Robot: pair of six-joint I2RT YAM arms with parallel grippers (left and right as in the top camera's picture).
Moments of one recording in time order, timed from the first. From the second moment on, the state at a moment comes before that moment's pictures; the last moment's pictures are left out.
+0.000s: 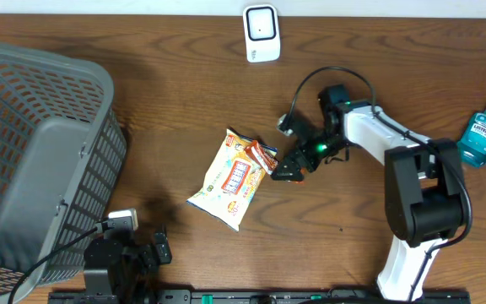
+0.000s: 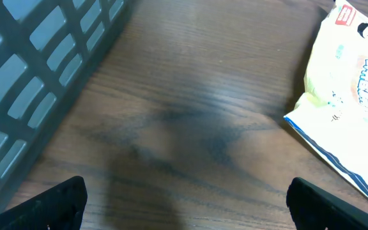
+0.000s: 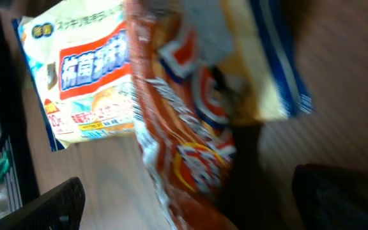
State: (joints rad) left arm -0.02 0.01 0.34 -1.06 0.02 -0.17; right arm 0.25 2.03 1.25 -0.81 -0.78 -0.61
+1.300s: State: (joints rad) left arm -0.02 0.01 0.34 -1.06 0.02 -0.17; right arm 0.22 1.80 1.41 -1.60 -1.06 -1.14
